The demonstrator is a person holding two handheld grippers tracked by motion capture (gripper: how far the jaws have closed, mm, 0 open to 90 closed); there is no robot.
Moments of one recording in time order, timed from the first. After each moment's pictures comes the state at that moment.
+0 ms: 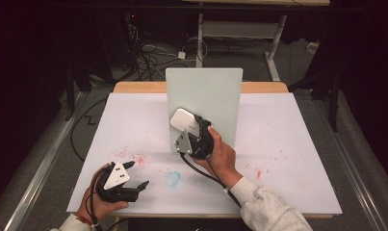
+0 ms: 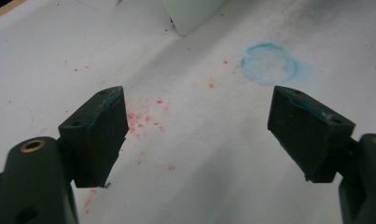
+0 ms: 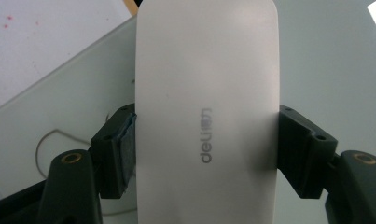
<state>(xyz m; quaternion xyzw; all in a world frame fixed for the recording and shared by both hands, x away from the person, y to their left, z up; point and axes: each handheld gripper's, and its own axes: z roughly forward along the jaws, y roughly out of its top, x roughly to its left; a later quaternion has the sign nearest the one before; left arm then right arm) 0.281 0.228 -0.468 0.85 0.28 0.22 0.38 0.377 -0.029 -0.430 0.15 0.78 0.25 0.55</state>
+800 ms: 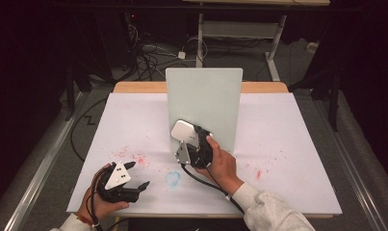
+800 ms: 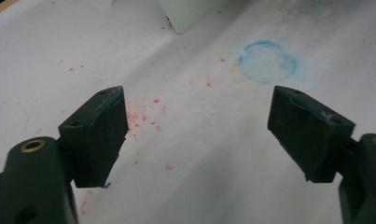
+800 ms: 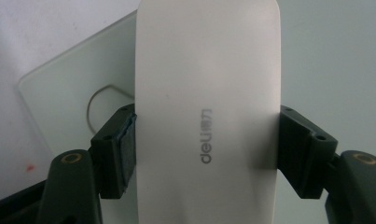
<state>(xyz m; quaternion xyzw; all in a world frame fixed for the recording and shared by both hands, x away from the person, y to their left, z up) 0.282 0.227 -0.469 0.86 0.28 0.22 0.37 0.365 -0.031 -0.460 0.12 0.80 0.22 0.54</state>
